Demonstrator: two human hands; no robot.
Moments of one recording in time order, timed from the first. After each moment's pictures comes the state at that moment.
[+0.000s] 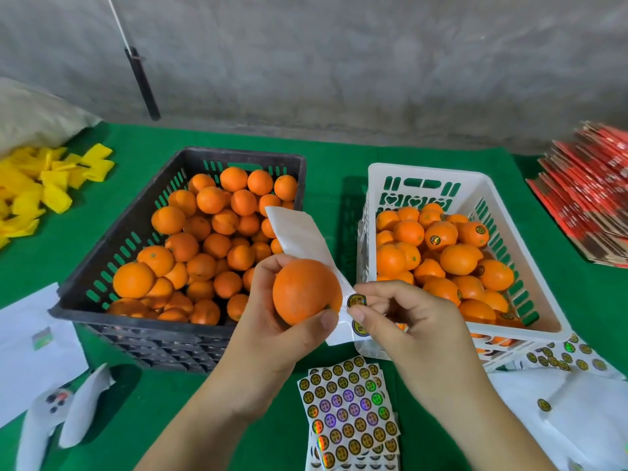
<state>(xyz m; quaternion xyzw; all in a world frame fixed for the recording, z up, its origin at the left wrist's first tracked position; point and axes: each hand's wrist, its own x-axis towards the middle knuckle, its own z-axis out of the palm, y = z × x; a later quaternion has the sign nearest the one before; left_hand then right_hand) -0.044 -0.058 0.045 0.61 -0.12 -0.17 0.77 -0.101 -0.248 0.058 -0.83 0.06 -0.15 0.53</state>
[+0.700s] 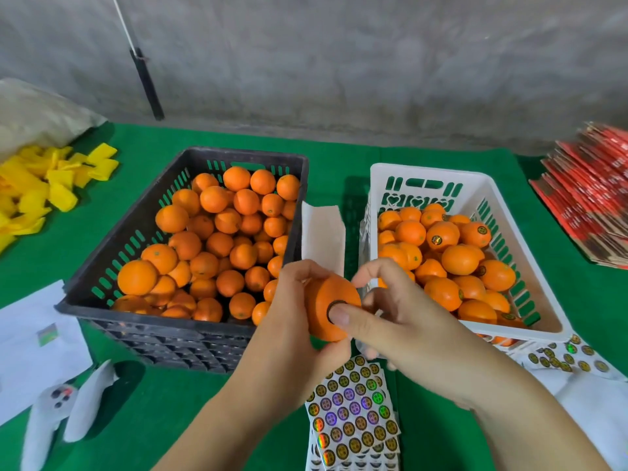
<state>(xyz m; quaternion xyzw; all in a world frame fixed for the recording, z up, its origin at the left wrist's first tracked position) -0.052 -0.068 0.040 0.78 -0.29 0.03 0.55 -0.090 -0.251 0.091 -0.80 0.02 0.12 0.59</state>
